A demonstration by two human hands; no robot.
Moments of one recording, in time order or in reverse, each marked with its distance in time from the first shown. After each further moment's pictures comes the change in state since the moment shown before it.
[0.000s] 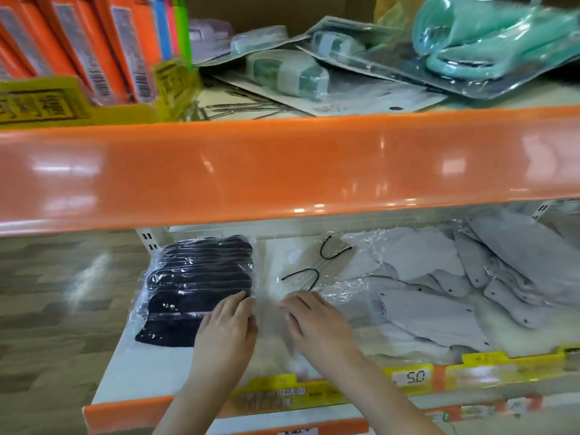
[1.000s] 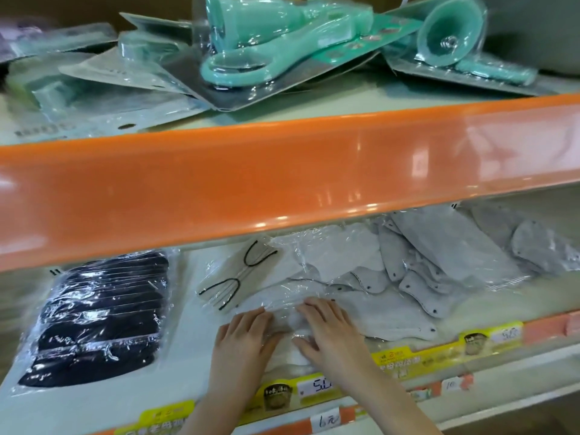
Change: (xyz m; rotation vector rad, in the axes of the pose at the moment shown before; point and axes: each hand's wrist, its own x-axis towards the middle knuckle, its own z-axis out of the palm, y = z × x) left_hand 0.010 0.137 0.073 -0.090 -0.037 0.172; right_hand -0.080 0.134 -0.062 -0.202 0.017 0.116
